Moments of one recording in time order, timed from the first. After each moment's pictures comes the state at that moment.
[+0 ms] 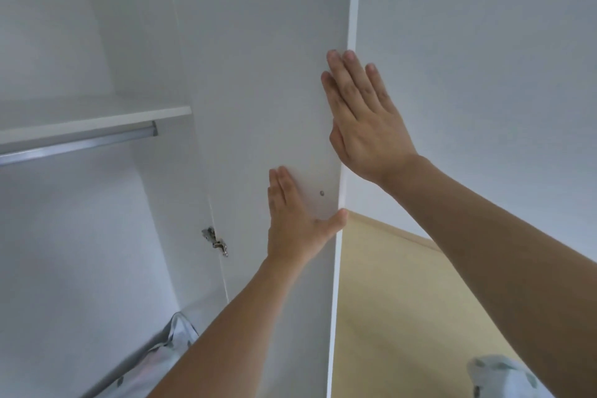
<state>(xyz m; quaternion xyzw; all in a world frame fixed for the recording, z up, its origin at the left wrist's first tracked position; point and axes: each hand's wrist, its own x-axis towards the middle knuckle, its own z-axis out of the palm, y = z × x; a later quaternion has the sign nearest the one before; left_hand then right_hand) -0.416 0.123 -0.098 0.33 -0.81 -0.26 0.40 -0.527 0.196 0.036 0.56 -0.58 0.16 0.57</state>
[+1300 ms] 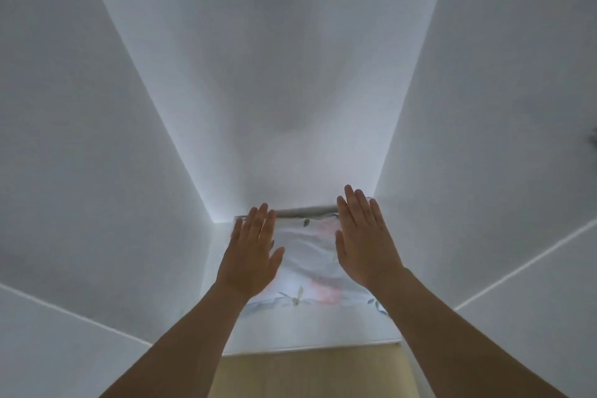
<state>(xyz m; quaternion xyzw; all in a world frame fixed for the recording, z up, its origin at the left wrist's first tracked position) 0.021 -0.161 -0.541 0.66 -0.75 0.01 0.10 -0.204 -0.193 -0.488 0.84 -0.53 0.10 0.03</state>
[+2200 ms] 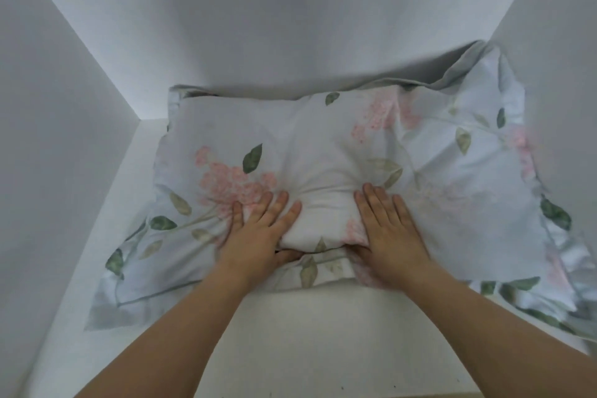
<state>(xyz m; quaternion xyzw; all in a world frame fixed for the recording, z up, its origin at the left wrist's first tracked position) 0.079 -0.319 -1.174 0.64 -0.77 -0.08 -0.01 -0.184 -0.359 -1.161 0.86 -0.51 -0.01 0.00</state>
